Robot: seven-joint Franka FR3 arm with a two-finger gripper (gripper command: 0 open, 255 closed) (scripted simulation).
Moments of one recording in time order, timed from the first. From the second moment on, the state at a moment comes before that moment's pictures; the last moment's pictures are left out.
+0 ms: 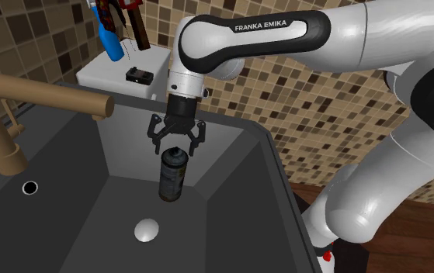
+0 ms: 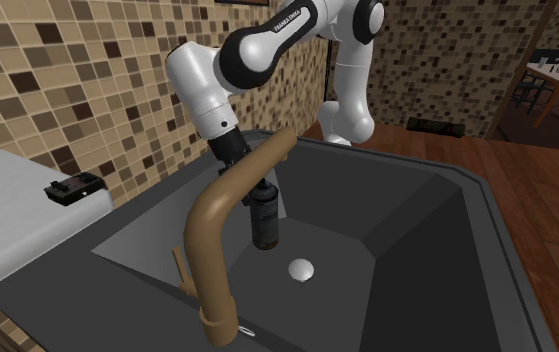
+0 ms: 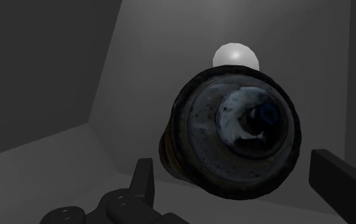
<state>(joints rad) 0.10 -0.03 0.28 -2.06 0.44 1.80 0.76</state>
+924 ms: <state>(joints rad) 0.10 -0.02 0.28 -2.08 0.44 1.83 0.75</state>
